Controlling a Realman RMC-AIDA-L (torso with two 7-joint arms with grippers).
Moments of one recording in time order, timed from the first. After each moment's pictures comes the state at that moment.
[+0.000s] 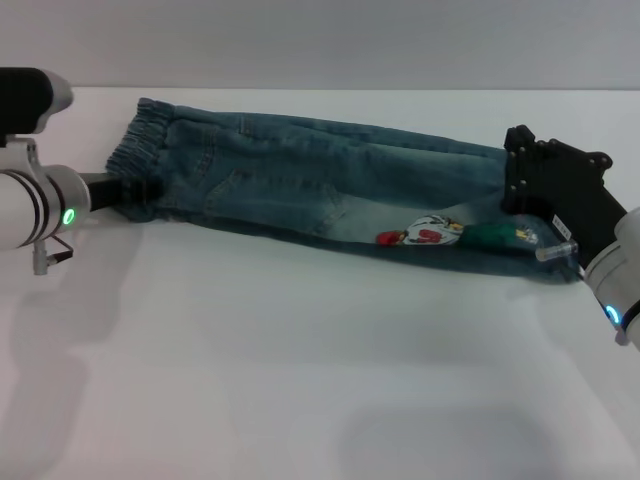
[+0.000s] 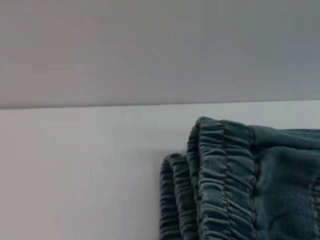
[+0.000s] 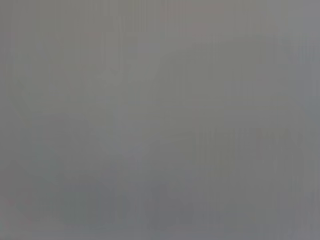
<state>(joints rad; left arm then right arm) -0.51 -2.06 -1.67 -0.82 2.59 -0.41 0.24 0.03 2.07 1.08 1.09 -2.77 -0.50 -0.07</state>
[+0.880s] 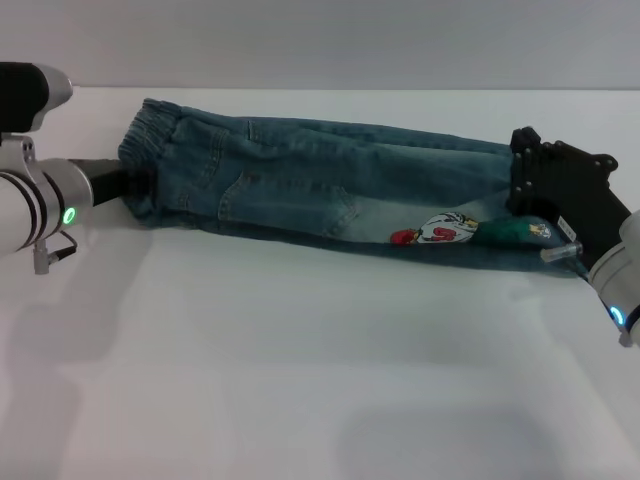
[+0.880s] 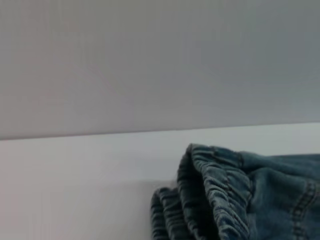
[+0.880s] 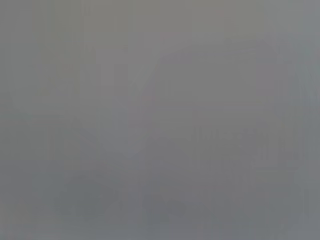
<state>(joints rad) -0.40 -2.06 -1.58 -1.01 2.59 -0.41 0.23 0.03 2.07 1.09 1.09 -2.77 -0.50 -0.07</state>
